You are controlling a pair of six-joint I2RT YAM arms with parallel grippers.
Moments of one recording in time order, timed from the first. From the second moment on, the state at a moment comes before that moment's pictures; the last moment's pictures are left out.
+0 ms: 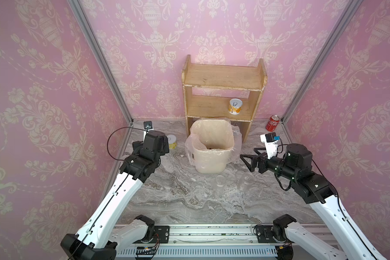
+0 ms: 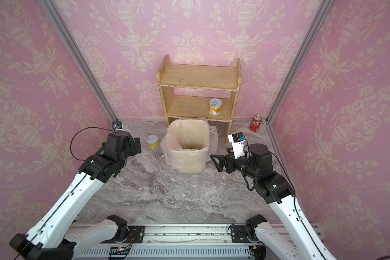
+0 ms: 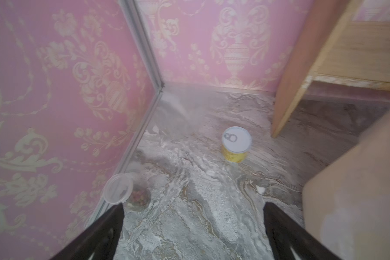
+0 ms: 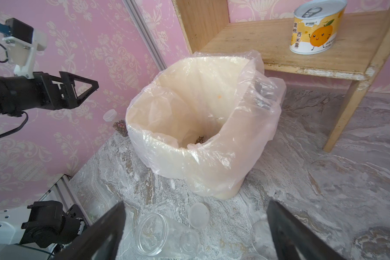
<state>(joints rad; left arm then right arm) -0.32 1.10 1.20 -0.76 -0.62 -0.31 0.36 0.81 1.00 -0.56 -0.32 0.21</state>
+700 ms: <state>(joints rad) 0.13 1.37 1.03 -0.55 -0.46 -0.43 0.41 0.80 1.00 -0.54 -0.35 0.18</state>
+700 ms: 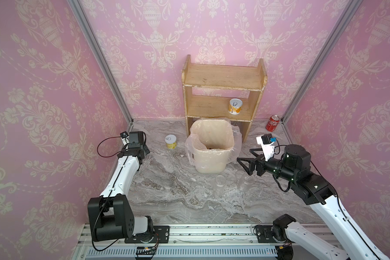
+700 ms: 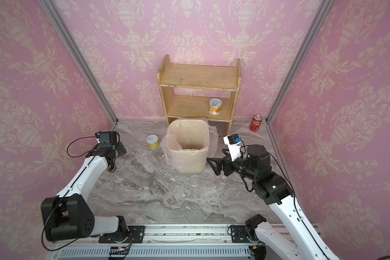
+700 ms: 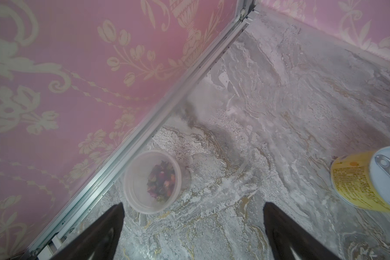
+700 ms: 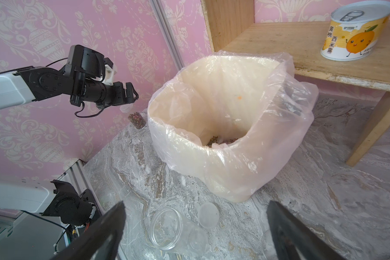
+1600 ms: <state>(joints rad) 0.21 1.42 0.98 -0.46 -0.46 -0.47 0.43 0.77 0.96 -0.54 -0.35 0.14</state>
